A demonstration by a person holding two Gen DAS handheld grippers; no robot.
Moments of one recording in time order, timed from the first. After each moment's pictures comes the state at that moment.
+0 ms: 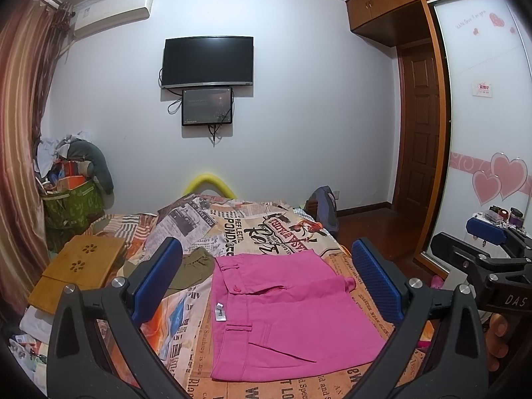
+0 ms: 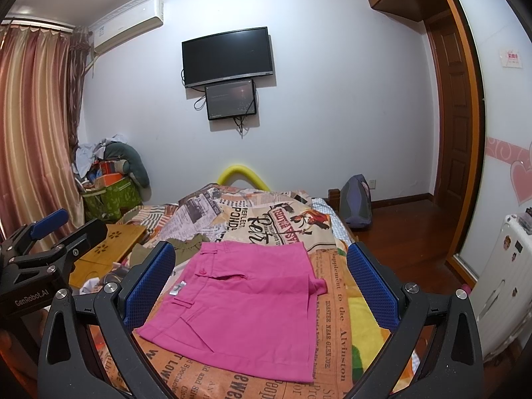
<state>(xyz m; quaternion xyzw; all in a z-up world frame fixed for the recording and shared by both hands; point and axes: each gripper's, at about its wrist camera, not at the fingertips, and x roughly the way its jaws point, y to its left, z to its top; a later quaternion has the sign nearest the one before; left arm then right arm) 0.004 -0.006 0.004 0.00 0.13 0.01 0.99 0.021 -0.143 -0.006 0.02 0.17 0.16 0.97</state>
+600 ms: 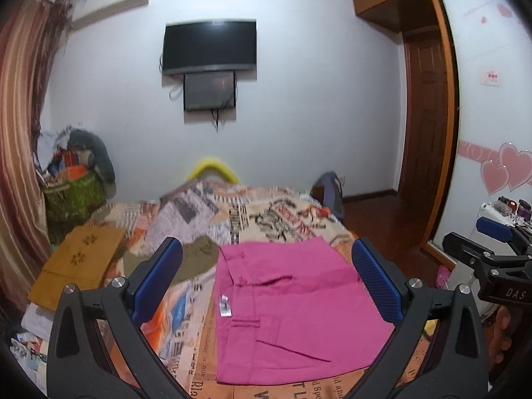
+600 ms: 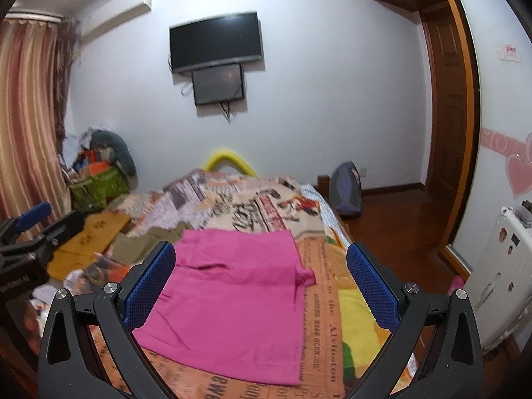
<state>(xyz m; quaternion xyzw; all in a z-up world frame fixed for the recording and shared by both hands) 0.044 0.008 -0.023 0.00 0.18 0.02 0.98 0.049 -0.154 -0.035 0.01 0.20 0.13 0.97</state>
